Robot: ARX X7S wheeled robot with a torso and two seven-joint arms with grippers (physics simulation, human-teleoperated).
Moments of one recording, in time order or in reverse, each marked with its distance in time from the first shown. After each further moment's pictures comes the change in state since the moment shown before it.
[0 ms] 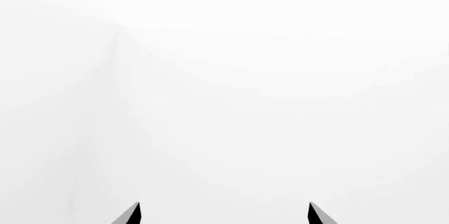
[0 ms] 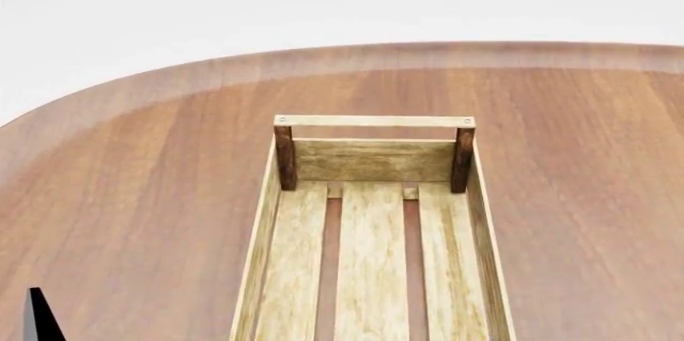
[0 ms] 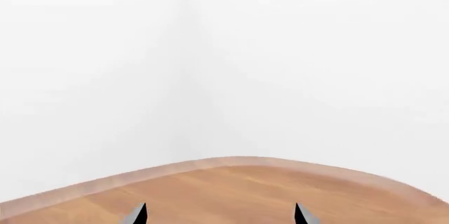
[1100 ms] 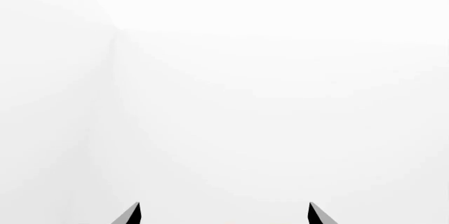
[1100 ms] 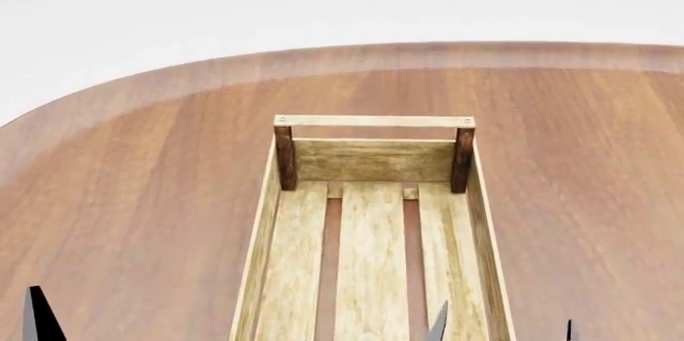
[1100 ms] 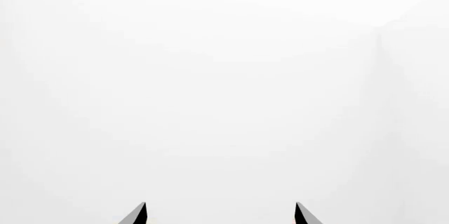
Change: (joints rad) left arm 0.005 0.018 -0.014 0.022 0.007 -0.009 0.024; right arm -0.027 0.115 -0.304 0.119 0.011 -0.471 -0.347
